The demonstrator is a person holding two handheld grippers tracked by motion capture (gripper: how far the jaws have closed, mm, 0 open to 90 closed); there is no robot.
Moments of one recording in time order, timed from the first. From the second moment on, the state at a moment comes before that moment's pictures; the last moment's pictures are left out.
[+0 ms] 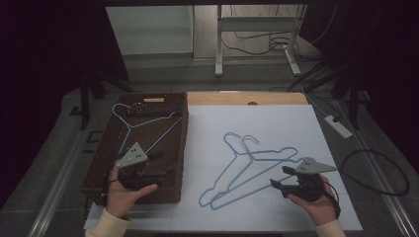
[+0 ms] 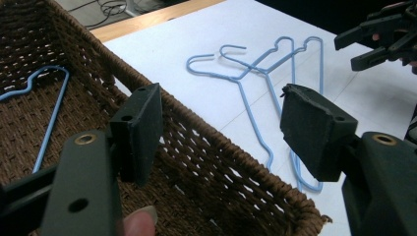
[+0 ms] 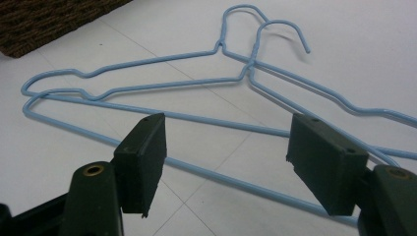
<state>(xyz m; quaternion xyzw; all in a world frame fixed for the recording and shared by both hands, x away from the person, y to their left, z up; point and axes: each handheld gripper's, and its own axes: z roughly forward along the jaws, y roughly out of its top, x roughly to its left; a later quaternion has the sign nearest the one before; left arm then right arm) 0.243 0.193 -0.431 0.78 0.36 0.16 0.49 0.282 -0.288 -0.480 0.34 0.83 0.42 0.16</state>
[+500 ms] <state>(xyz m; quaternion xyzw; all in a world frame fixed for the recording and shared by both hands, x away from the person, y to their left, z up) 0.239 0.186 -0.438 0.78 0.35 0.15 0.49 0.288 -0.281 -0.480 0.36 0.82 0.42 0.16</state>
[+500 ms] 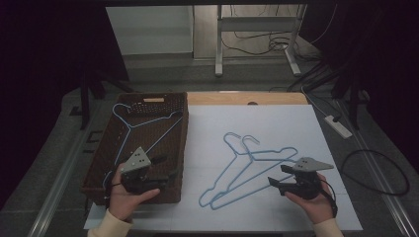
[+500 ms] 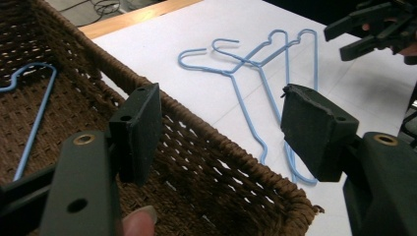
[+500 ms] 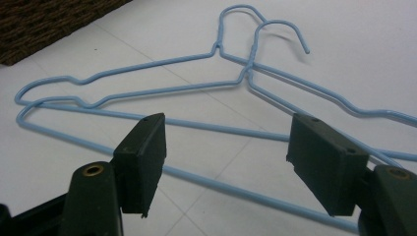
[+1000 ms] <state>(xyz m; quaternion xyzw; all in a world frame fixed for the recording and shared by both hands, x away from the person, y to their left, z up) 0.237 0.184 -0.439 0.78 0.34 0.14 0.50 0.315 -0.266 -0.473 0.38 0.82 0.39 0.15</state>
